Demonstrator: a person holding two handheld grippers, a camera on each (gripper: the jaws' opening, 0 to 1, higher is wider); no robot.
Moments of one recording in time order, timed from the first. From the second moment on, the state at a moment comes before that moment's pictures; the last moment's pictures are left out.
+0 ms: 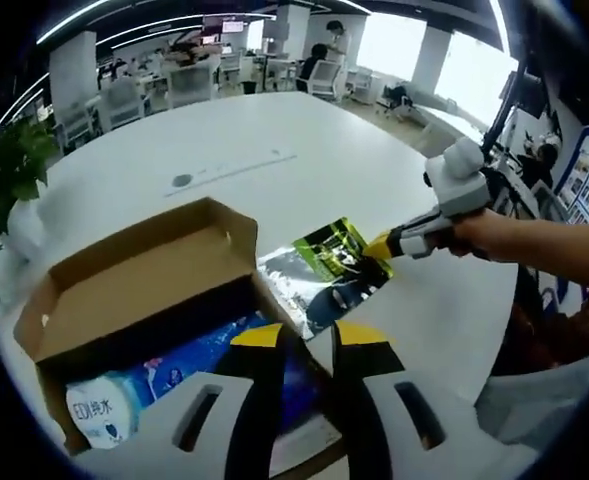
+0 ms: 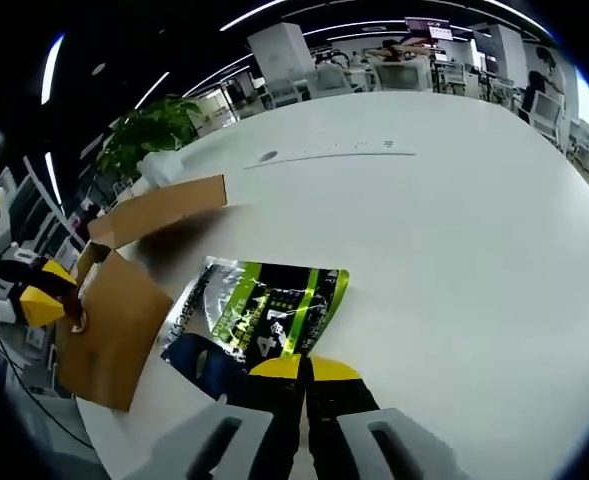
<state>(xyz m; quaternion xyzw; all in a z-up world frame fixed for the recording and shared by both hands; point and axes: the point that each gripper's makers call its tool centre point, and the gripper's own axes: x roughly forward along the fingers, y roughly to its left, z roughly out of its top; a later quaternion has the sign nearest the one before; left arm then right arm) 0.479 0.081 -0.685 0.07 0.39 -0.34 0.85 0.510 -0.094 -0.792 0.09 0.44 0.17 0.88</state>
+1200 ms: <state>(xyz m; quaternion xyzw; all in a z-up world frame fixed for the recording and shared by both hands) 0.457 0.261 -0.661 0.09 0.35 -0.33 0.88 0.468 -0.042 -0.699 0.00 0.33 0.29 0.90</state>
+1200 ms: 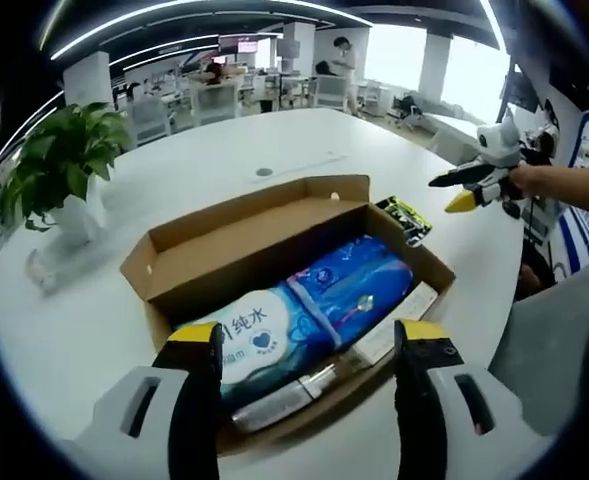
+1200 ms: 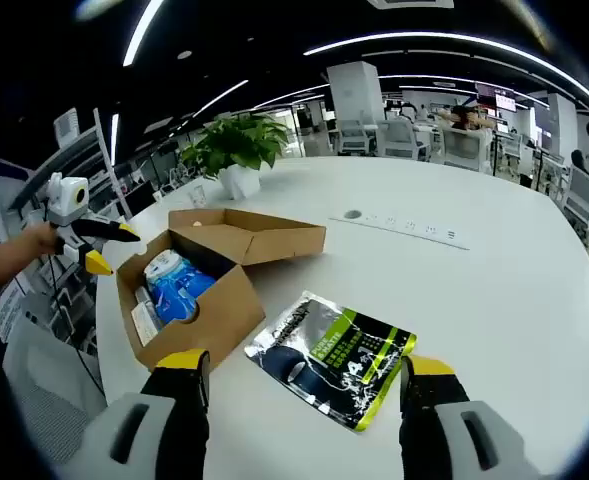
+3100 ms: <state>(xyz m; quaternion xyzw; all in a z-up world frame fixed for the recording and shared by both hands) 0.491 0.287 -0.698 0.27 0.35 -0.46 0.77 0.459 0.138 -0.669 -0.14 0.26 0.47 0.83</state>
